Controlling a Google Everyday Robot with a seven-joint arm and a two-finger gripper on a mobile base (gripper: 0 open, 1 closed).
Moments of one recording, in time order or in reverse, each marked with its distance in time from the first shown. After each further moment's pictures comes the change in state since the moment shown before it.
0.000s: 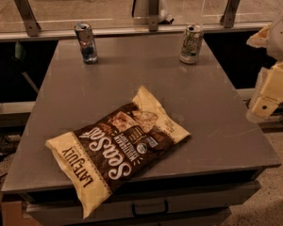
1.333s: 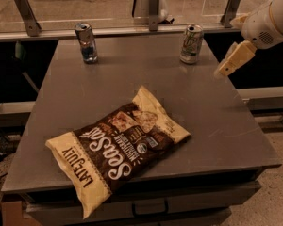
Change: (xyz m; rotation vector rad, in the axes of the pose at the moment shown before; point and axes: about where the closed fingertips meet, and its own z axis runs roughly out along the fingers) arm -0.016 -0.156 0.082 0.149 -0.334 0.094
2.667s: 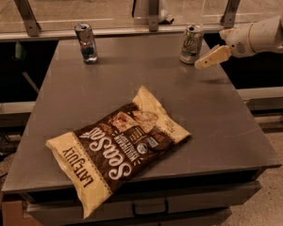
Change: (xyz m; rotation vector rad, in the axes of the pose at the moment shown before) arm 0.018 -0.070 0.098 0.028 -0.290 0.277
